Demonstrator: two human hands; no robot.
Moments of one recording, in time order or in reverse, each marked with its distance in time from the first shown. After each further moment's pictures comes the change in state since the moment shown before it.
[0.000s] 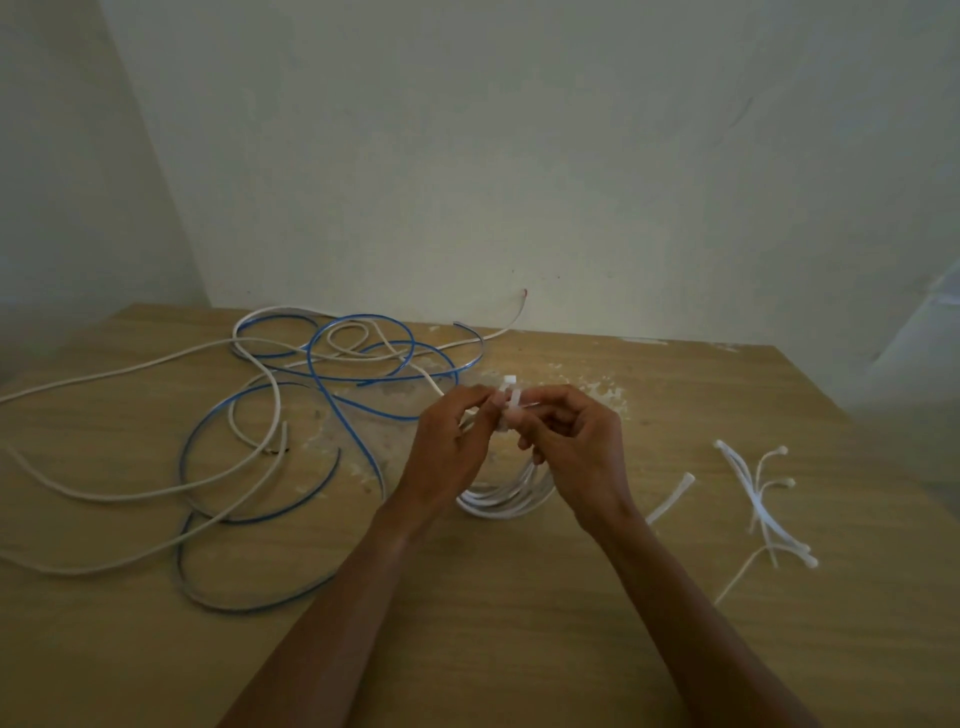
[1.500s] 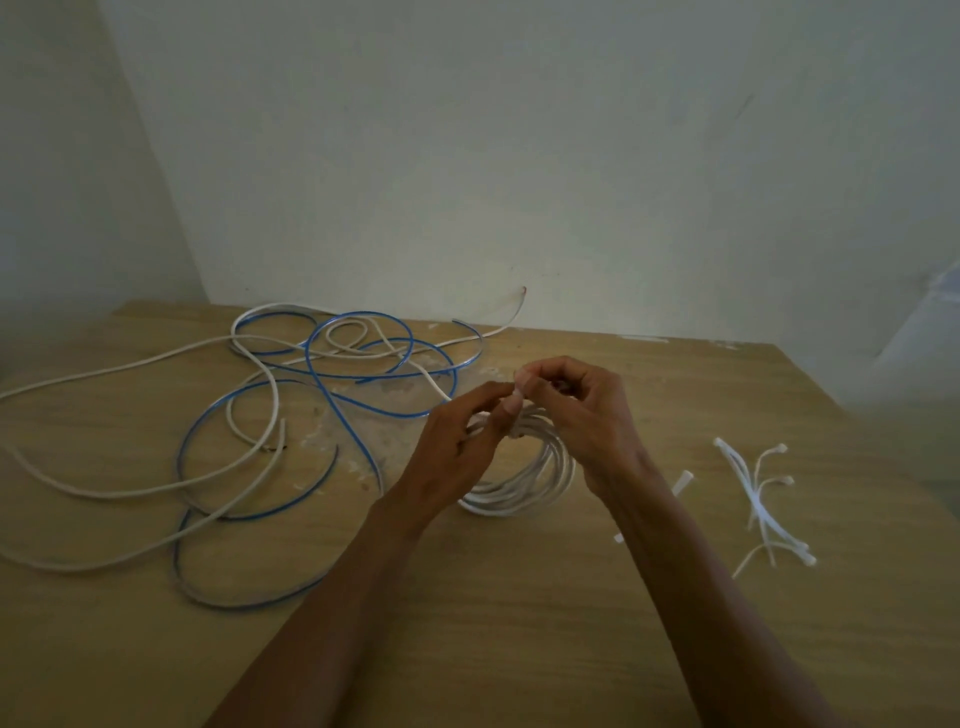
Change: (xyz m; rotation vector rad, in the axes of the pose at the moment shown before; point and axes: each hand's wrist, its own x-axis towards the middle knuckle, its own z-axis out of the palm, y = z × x) left_hand -0.004 0.010 -0.001 -0.126 -0.156 0.043; right_hand 0.026 -0.023 -0.004 -0.078 -0.010 0.036
